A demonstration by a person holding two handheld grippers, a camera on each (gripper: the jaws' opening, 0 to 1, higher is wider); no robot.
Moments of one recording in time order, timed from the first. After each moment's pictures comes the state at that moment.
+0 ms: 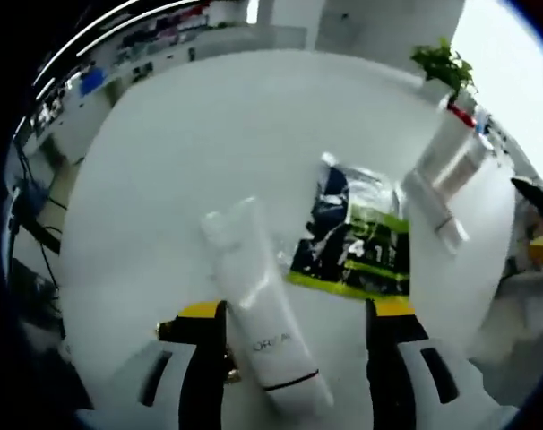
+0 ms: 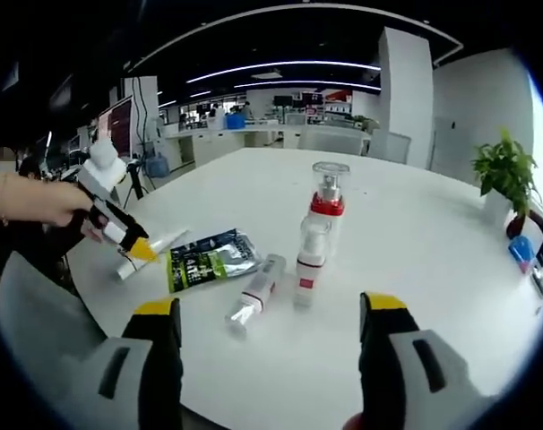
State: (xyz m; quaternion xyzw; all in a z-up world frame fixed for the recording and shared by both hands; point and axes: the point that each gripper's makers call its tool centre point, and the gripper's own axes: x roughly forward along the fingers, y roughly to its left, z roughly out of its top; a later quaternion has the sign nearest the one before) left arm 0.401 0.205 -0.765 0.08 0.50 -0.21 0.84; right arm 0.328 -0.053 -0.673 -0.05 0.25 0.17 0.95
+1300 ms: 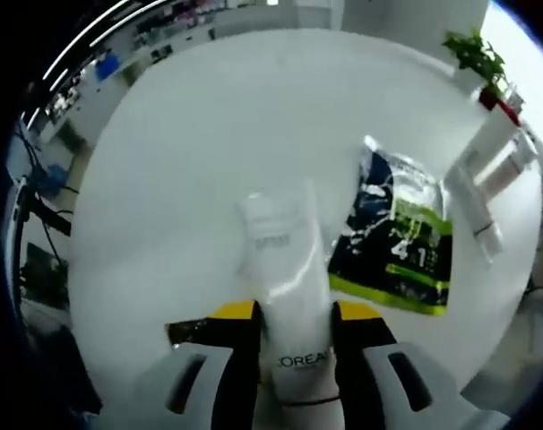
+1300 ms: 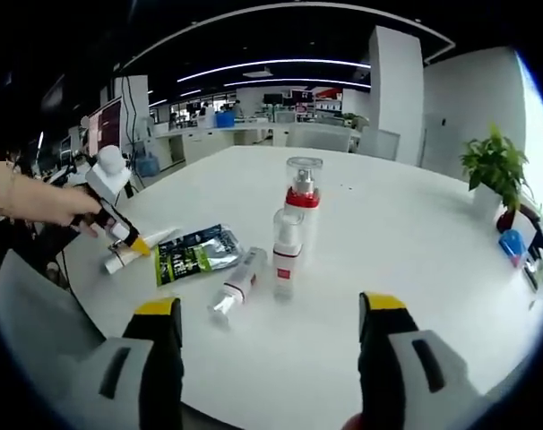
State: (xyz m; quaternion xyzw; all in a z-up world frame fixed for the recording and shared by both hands) left arm 0.405 0.223 -0.777 0.07 0.52 -0.15 0.84; right arm 0.324 -0.074 -0.675 -0.05 0.25 0.15 0.95
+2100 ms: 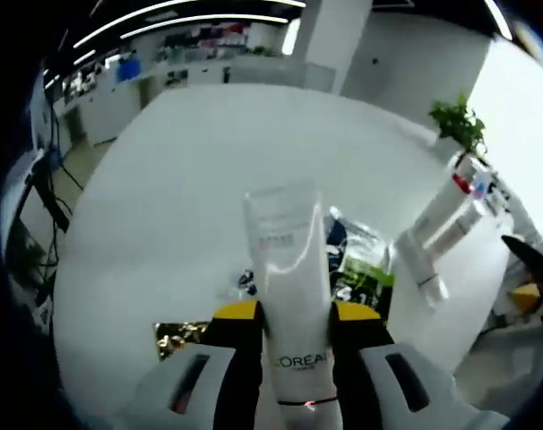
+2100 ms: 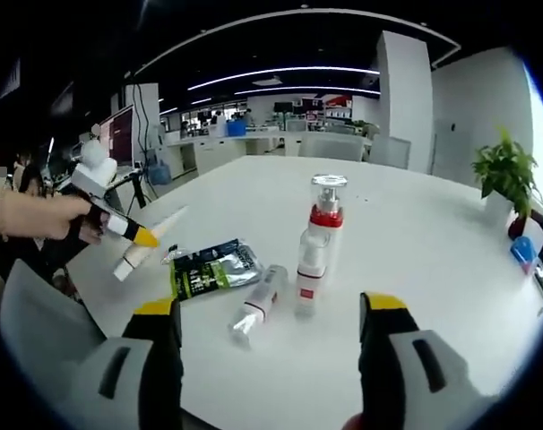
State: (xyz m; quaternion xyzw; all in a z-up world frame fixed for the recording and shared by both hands) left arm 0.399 0.198 -0.703 -0.05 0.40 -0.19 0.90; right arm 0.334 -0.045 -0.661 -0.04 0.23 0.18 0.96
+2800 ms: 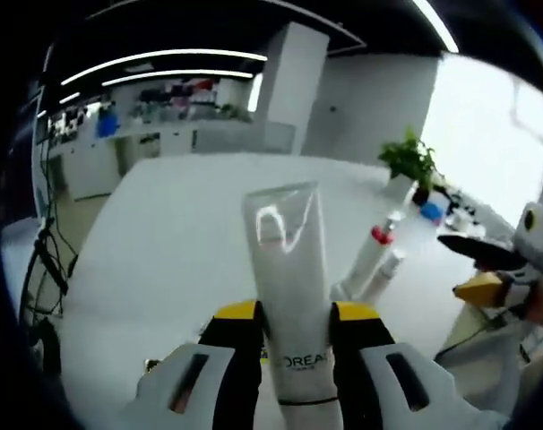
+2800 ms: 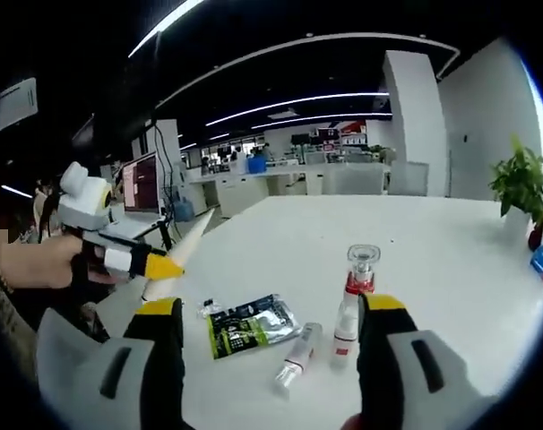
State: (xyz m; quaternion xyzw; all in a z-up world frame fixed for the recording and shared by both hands) left arm 0.378 0.147 -0.607 -0.04 0.26 -0.26 0.93; right arm 0.349 -0.002 -0.580 0.02 0.14 0.24 0.96
